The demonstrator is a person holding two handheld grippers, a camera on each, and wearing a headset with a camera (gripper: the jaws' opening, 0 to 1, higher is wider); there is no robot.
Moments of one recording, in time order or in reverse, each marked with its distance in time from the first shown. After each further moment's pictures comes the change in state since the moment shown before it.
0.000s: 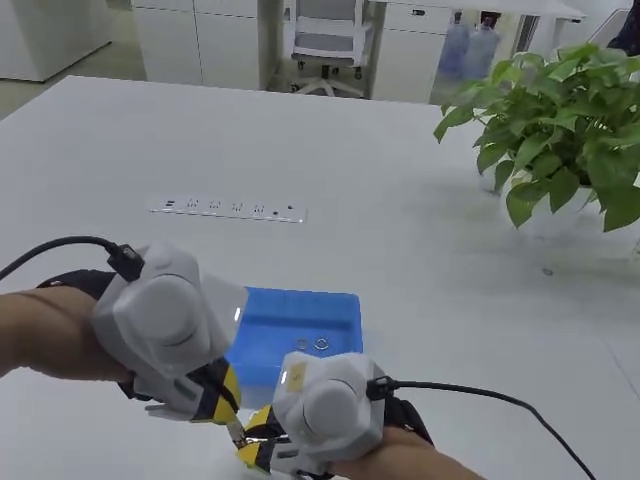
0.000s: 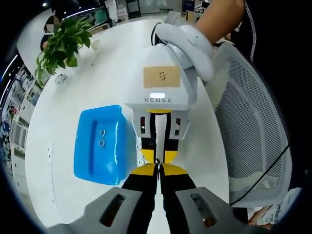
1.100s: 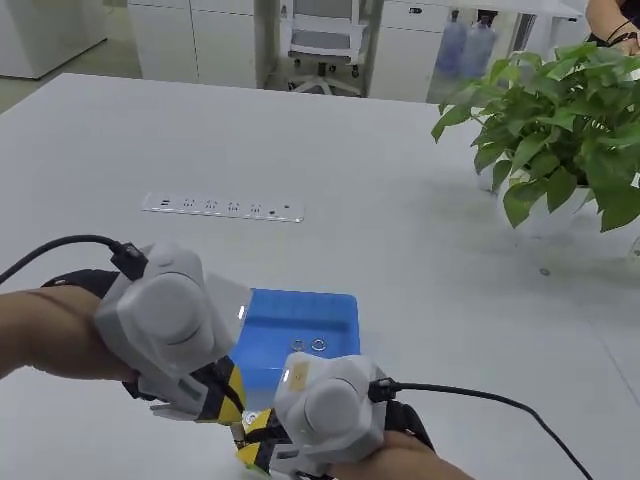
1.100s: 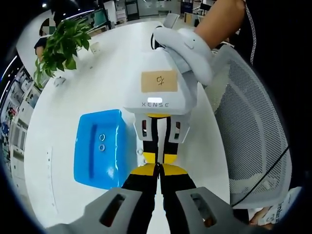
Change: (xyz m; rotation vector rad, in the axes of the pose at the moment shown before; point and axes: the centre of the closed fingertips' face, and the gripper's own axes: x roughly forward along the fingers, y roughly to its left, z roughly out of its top) left arm 0.002 0.001 0.008 0.008 -0.022 -0.012; right arm -0.003 -0.001 -0.002 0.057 -0.006 -0.008
